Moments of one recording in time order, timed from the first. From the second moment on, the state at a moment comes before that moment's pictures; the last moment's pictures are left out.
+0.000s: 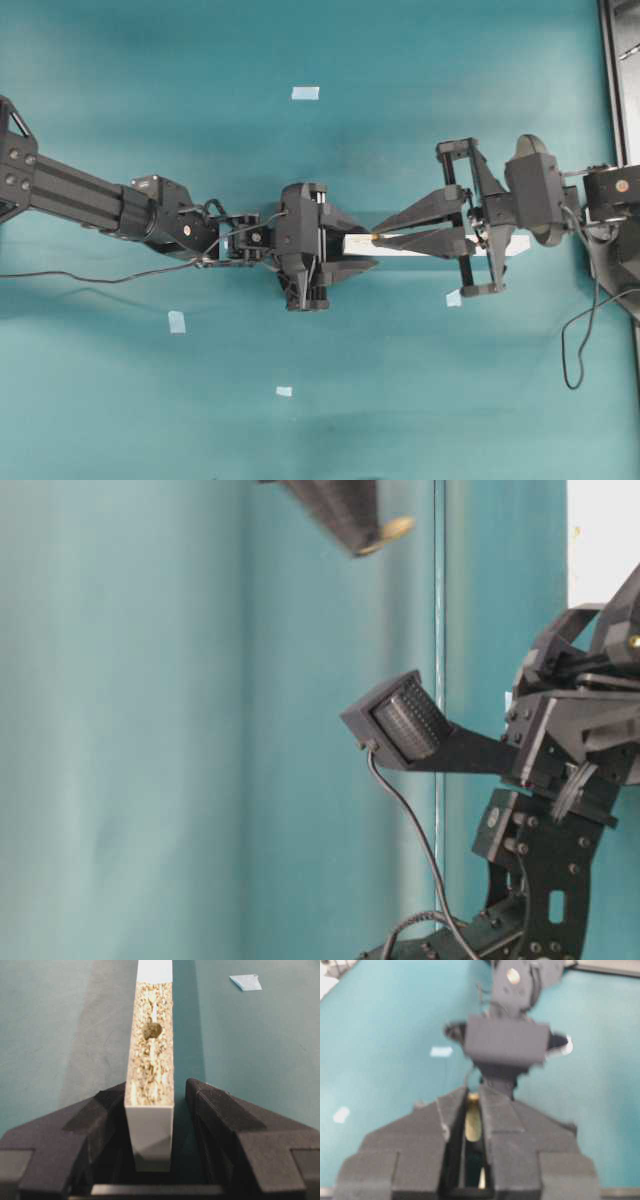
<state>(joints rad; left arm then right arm) -0.03 0.62 0.43 -0.07 -0.71 0.06 -0.06 -0.24 1.14 -0.26 -0.74 0.27</state>
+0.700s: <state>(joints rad) -0.04 0.58 0.43 -0.08 -0.64 0.06 -0.09 -0.06 1.21 -0.20 -0.96 0.16</state>
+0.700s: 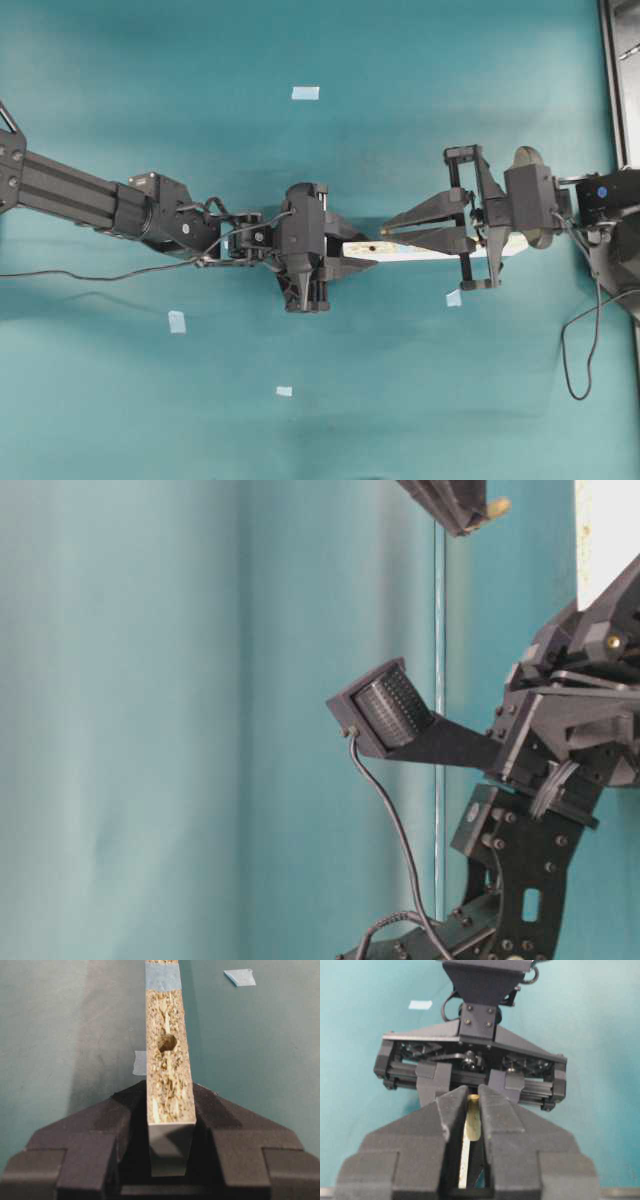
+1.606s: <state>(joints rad) -0.04 0.58 0.42 -0.08 -0.62 0.06 -0.06 0.08 1.14 -0.21 -0.99 0.16</state>
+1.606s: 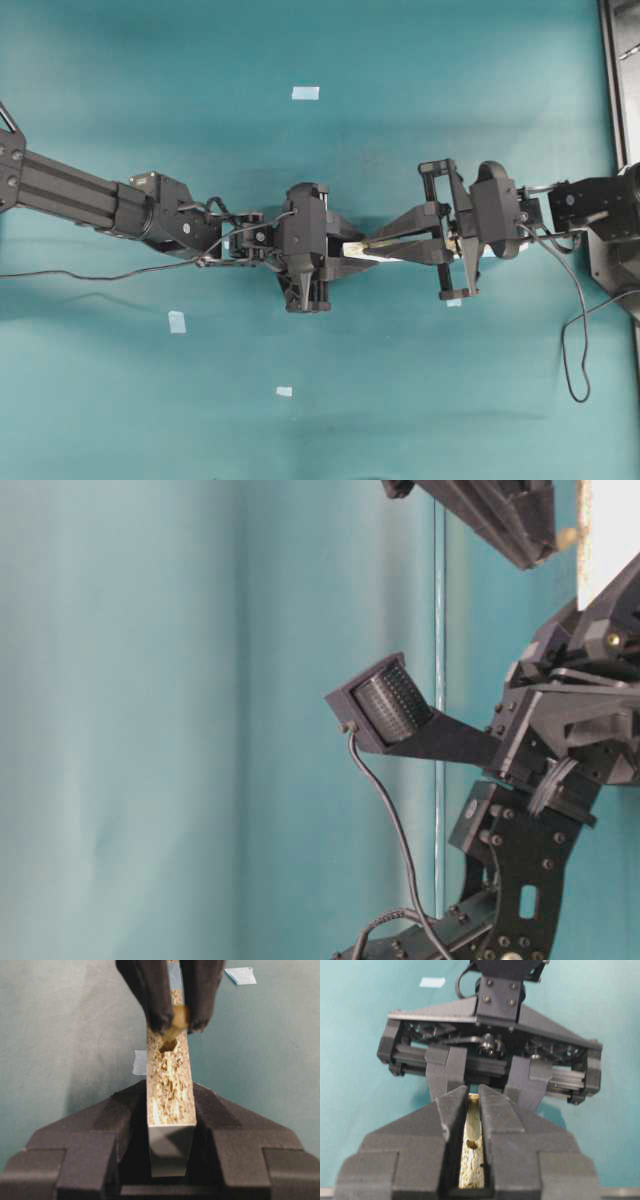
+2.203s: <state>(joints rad) -0.04 0.58 0.42 -0.08 -0.62 0.06 -0.06 0.10 1.15 -0.20 -0.99 0.17</state>
